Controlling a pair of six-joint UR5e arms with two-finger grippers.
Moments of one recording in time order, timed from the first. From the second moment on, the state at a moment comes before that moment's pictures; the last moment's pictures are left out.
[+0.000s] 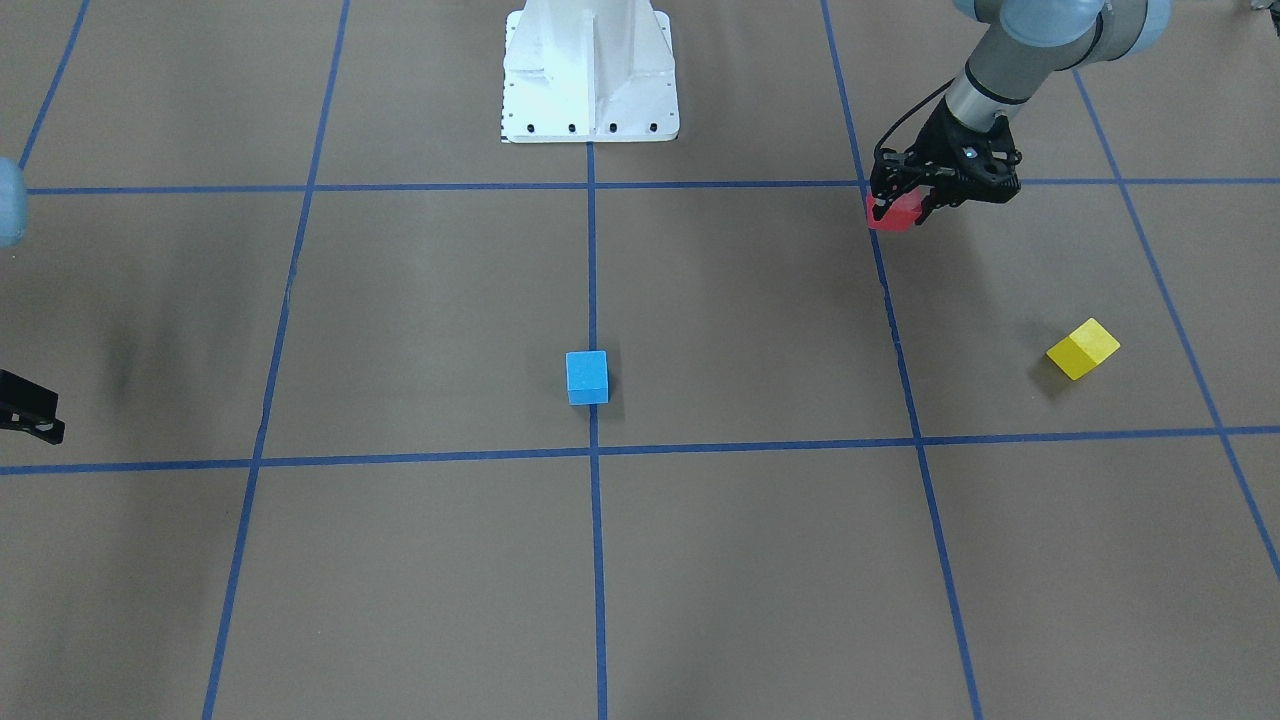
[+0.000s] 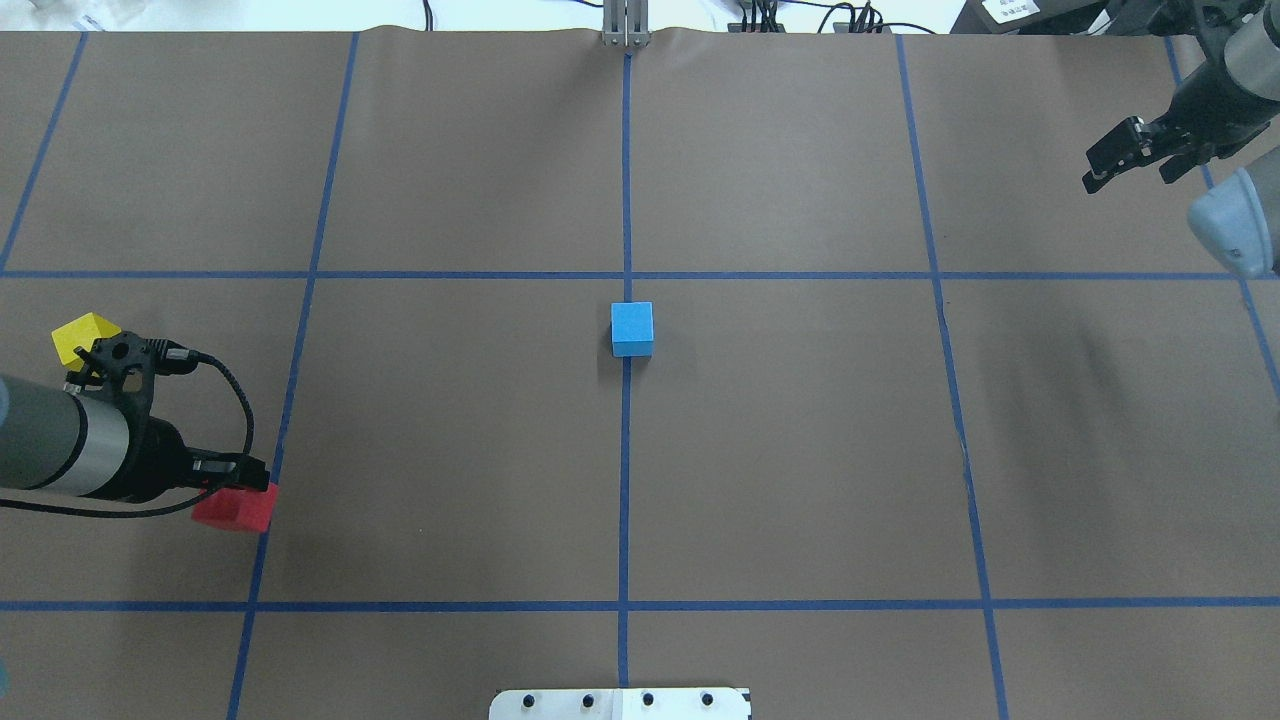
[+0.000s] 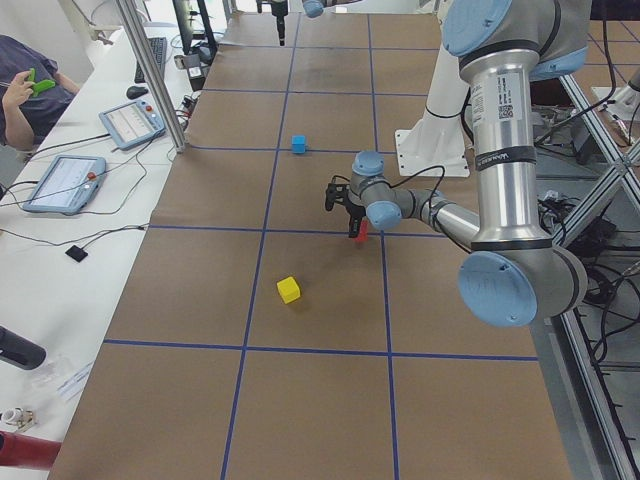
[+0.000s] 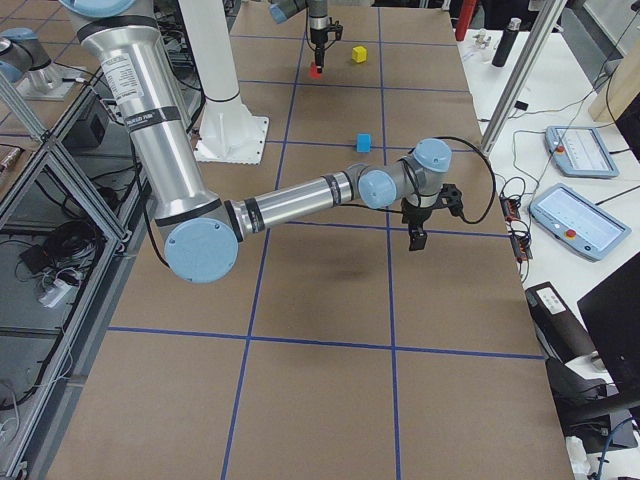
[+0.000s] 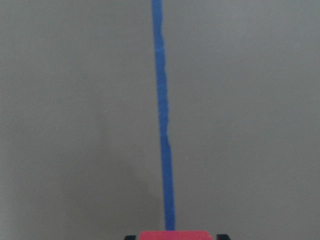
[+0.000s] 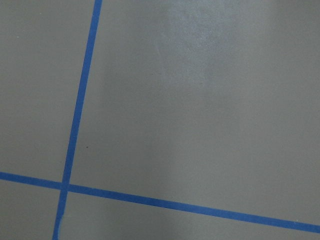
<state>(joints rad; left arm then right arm) -0.60 -1.50 -2.06 -2.01 -1.97 -1.14 1.23 -1.24 1.54 -1.49 2.29 0.36</state>
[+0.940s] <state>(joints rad) -0.63 -2.39 -1.72 -1.33 -1.95 -1.15 1.30 -1.45 1.69 -1.48 2.28 0.33</state>
